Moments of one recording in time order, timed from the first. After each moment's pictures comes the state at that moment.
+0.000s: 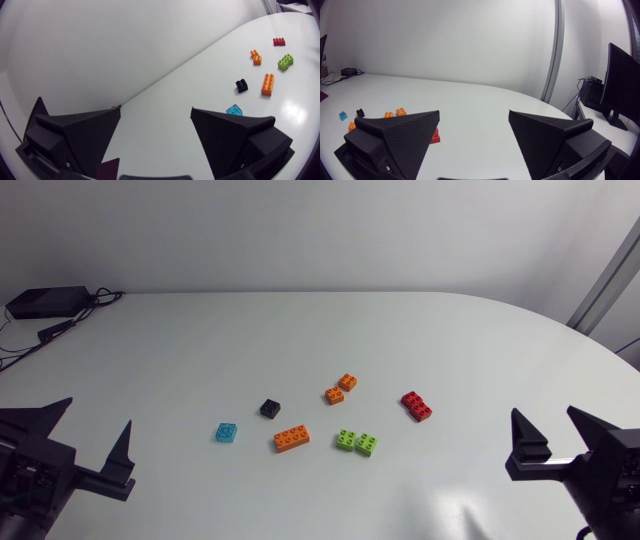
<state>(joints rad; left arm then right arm) -0.06 0.02 0.08 -0.20 -0.13 0.60 -0.03 0.00 0.08 -0.14 0.04 -0.11</state>
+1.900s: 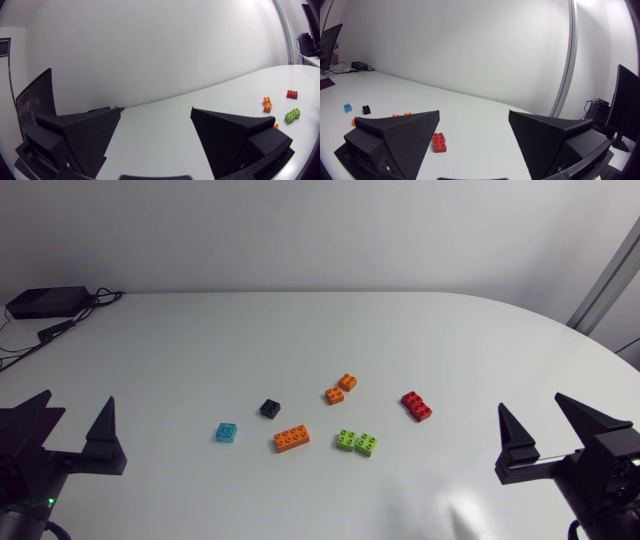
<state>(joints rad) 0.00 0.00 0.02 0.03 -0.13 0.31 0.03 0.00 0.04 0.00 0.00 -0.21</state>
